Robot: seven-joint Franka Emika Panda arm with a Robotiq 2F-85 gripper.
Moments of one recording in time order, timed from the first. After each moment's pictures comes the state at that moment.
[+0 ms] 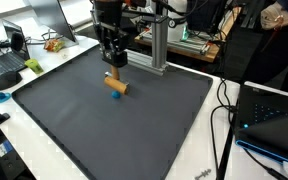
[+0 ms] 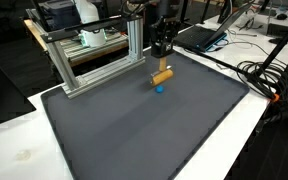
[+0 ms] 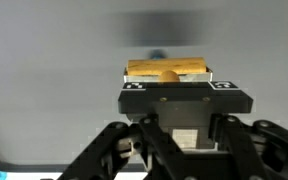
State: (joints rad) arm 0.00 0.18 0.07 -2.07 -0.15 2.38 0.25
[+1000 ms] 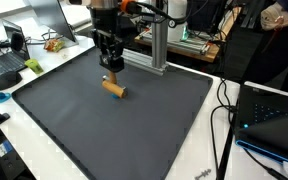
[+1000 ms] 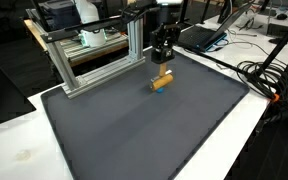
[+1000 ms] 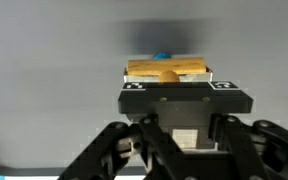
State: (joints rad) arm 0.00 0.24 0.05 -2.03 -0.15 2.40 0.24
